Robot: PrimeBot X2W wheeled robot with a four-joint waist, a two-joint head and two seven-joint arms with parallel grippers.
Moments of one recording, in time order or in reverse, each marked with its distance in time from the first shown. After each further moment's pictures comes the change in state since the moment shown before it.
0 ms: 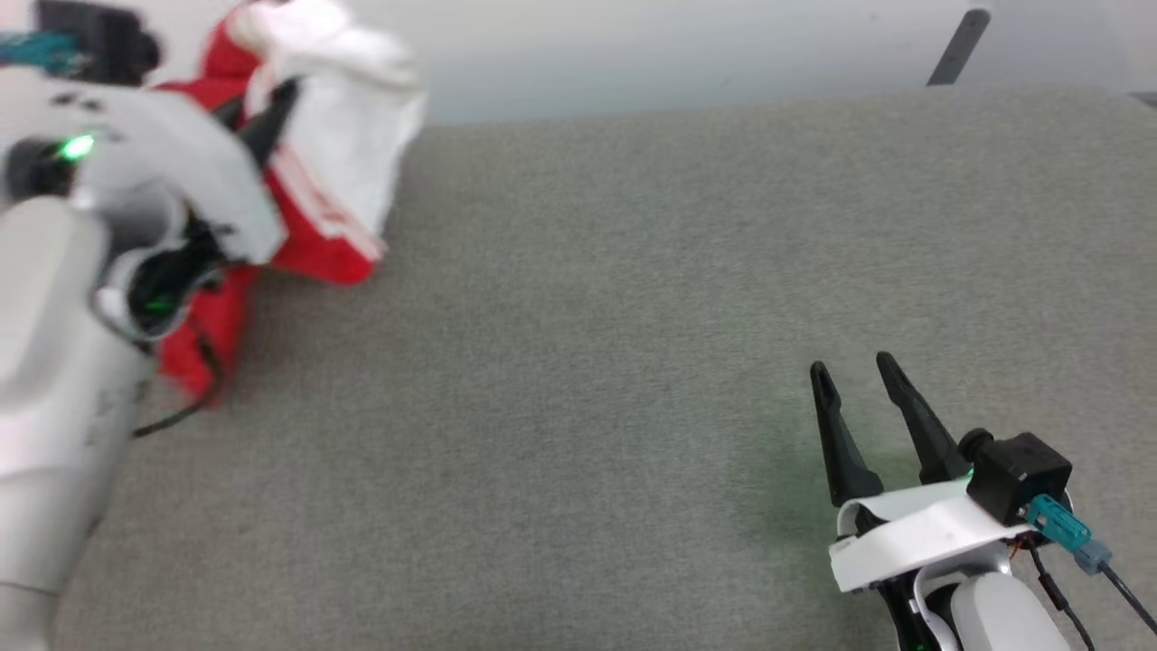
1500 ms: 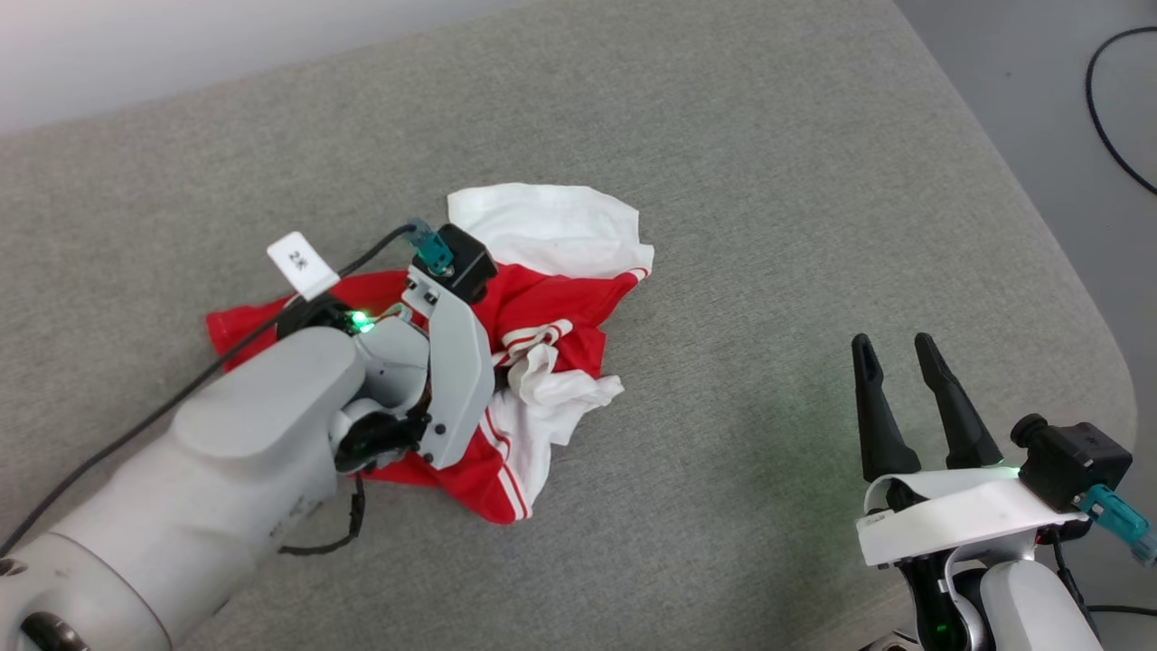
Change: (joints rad) left arm -0.052 -0.100 -0.686 0.042 -0.185 -0.017 0.214; right arm -0.002 0.000 -0.043 -0.030 0.140 0.000 0.000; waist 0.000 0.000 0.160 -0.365
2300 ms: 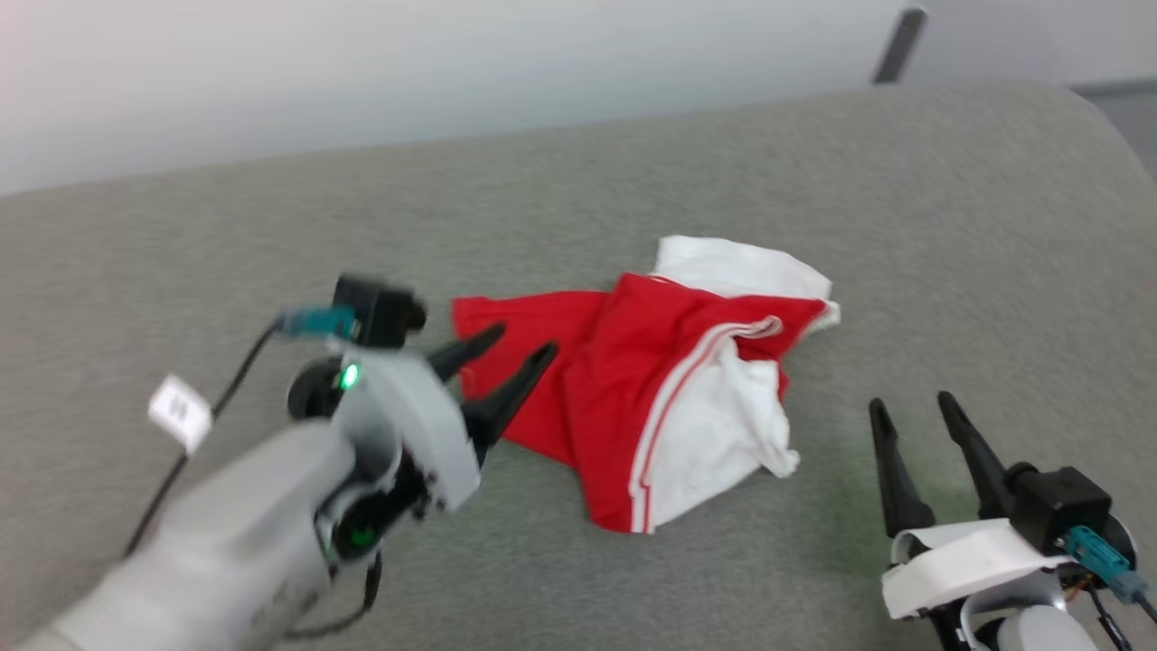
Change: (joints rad) left arm 0.153 0.055 0.086 -0.182 -0.191 0.016 -0.552; right arm 0.064 -0.022 -0.050 0.054 -0.221 0.000 0.000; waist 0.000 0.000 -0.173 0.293
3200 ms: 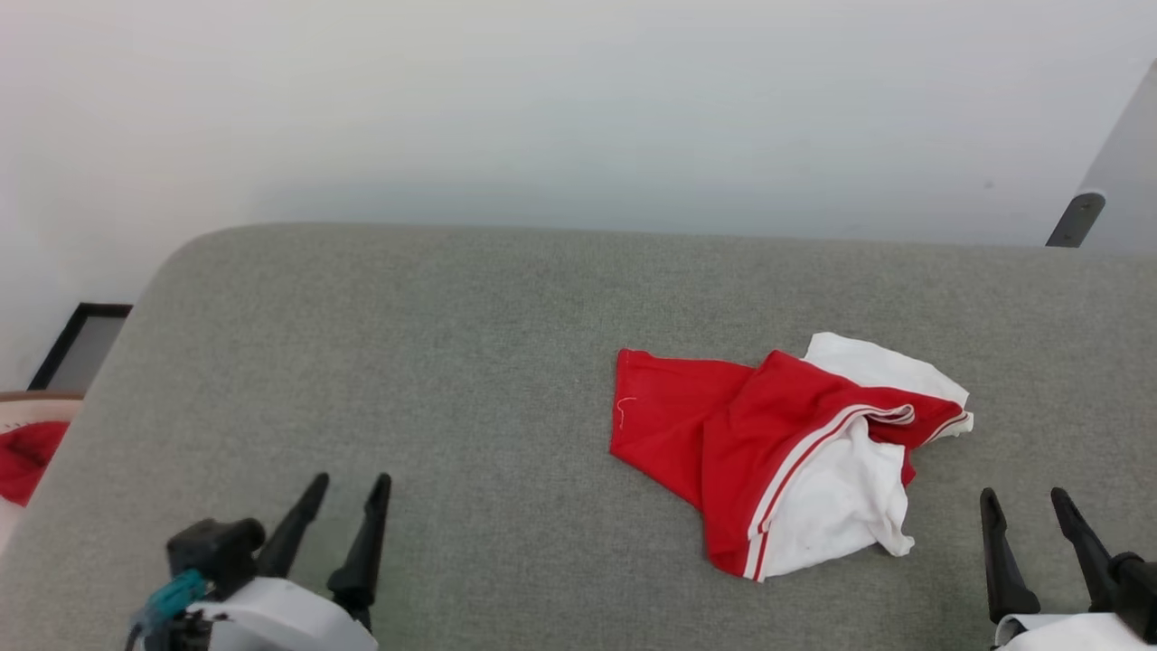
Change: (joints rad) left arm 0.746 -0.059 0.698 -0.172 0.507 0.158 -0.161; right arm 0.177 -0.084 -0.146 -0.015 -0.012 0.000 0.004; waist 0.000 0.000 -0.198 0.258
